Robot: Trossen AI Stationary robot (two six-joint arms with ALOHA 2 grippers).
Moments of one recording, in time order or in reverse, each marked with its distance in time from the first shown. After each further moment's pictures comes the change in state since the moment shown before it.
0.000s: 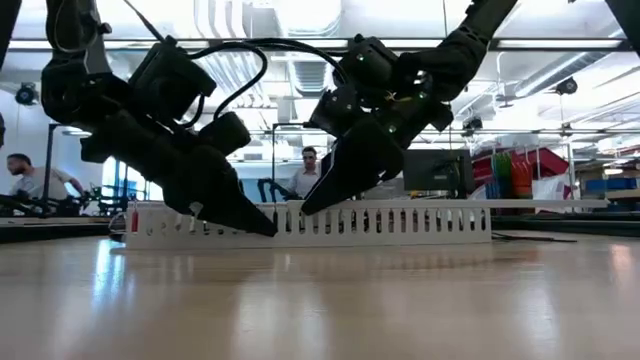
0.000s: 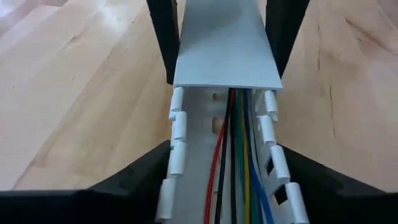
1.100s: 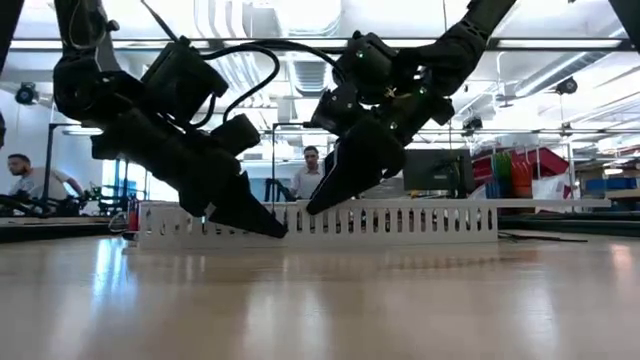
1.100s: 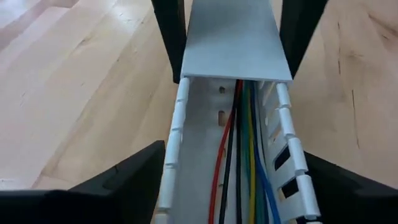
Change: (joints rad) left arm 0.004 0.002 0.039 -0.071 -0.042 0.008; right arm 0.000 -0.034 0.012 -0.047 0.034 0.030
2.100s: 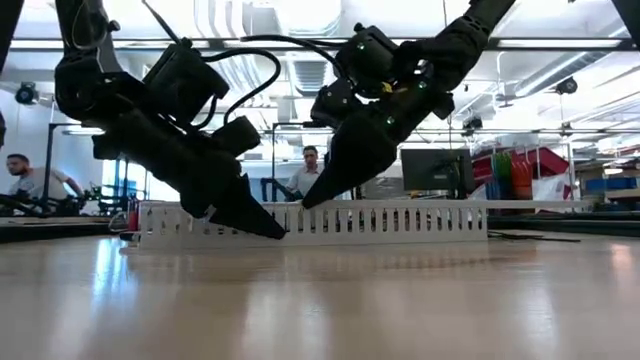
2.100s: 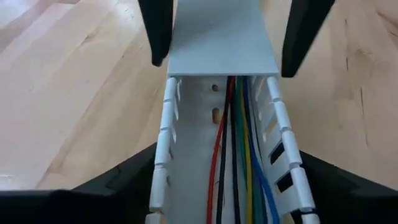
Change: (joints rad) left arm 0.001 0.000 0.002 -0.010 0.011 -0.002; right arm 0.001 -0.013 0.003 -0.007 0.072 0.012
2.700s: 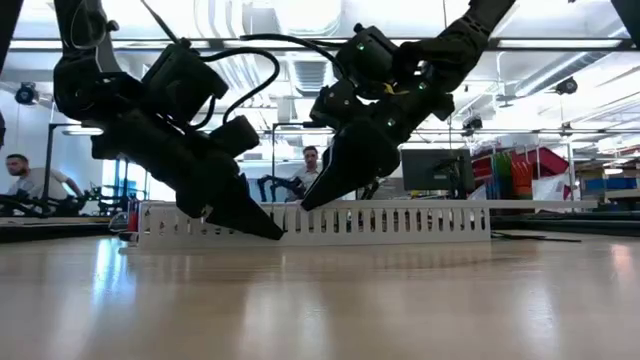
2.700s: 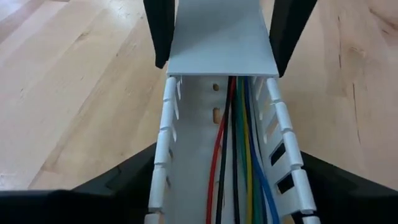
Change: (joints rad) left arm -0.001 -0.001 -0.004 0.002 0.015 0.000; right arm 0.004 0.018 0.000 0.008 0.026 -0.039
